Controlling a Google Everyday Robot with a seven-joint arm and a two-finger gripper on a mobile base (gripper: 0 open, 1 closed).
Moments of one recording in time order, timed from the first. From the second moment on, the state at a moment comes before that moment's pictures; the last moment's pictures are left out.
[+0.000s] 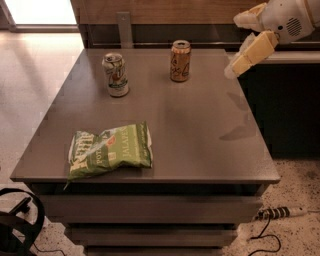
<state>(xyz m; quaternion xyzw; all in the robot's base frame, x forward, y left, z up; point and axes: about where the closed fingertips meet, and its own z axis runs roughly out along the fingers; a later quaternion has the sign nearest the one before) 0.600 -0.168 0.999 -0.57 0.71 0.17 0.39</state>
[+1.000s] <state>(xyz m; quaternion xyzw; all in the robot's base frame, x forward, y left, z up) 0.680 -0.166 0.977 -0.47 0.73 0.20 0.46</state>
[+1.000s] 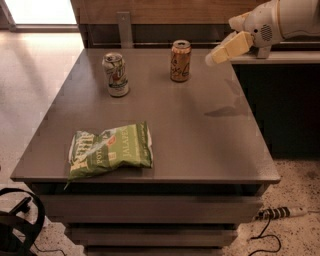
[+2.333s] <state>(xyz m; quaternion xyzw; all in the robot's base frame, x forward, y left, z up) 0.728 -0.174 0.972 -0.41 0.76 0.18 0.47</state>
